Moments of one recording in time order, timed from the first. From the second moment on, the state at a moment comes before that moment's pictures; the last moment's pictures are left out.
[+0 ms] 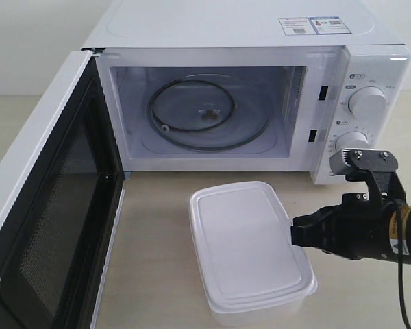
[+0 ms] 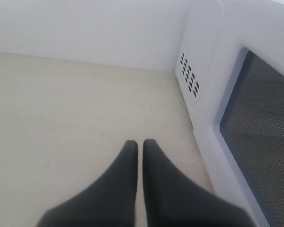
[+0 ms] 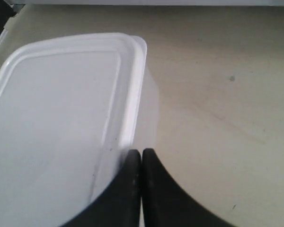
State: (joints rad) left arm 0.01 0.00 0.00 -0.18 0.29 0.03; right arm 0.26 1.61 -0.37 -0.77 -0.55 0.87
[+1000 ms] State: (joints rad) left arm 0.01 0.00 0.00 -0.18 0.29 0.03; right arm 0.53 1.61 -0.37 -0.69 -0.42 0.94
